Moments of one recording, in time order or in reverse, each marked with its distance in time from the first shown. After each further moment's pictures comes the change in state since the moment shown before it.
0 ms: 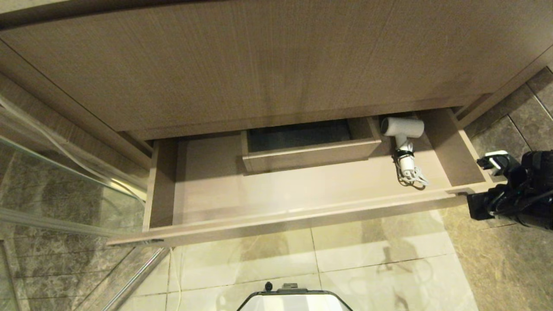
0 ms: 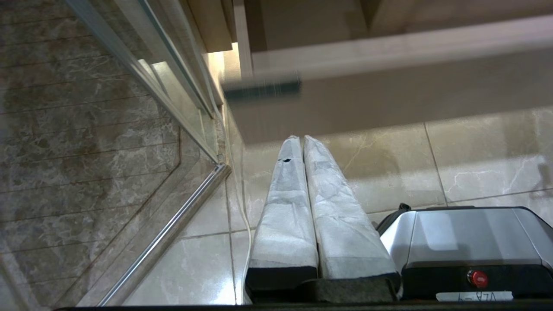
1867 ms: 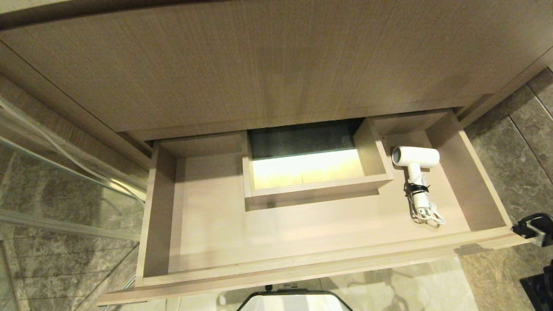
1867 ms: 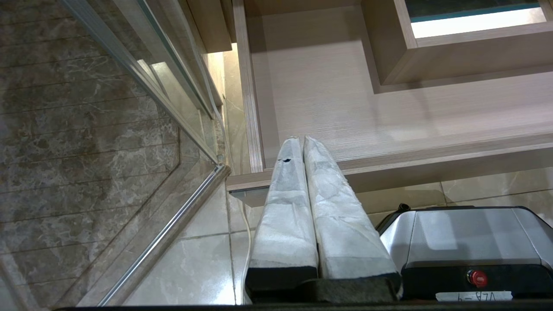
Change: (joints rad) left arm -0.001 0.000 0.000 0.000 0.000 0.000; right arm 0.011 -0.424 0.144 0.877 -0.093 -0.020
